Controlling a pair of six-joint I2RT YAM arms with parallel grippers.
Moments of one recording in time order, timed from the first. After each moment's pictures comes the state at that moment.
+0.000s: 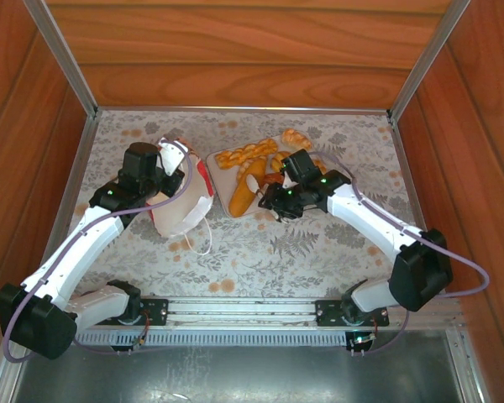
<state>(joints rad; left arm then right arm) -0.40 1.10 0.95 -0.44 -0.02 0.26 0.64 1.41 1.11 -0.74 -0.32 0.79</state>
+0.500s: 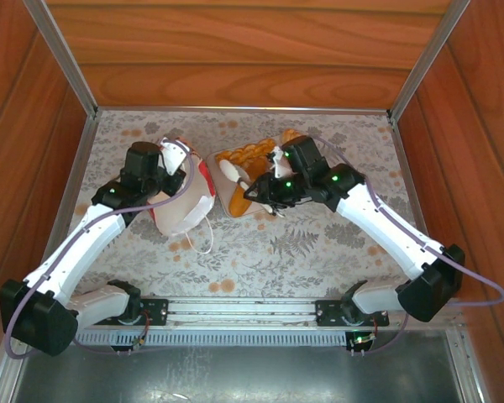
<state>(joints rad) -0.40 1.13 0.95 -0.43 -0.01 0.27 0.74 1.35 1.31 -0.78 -0.52 0.70</state>
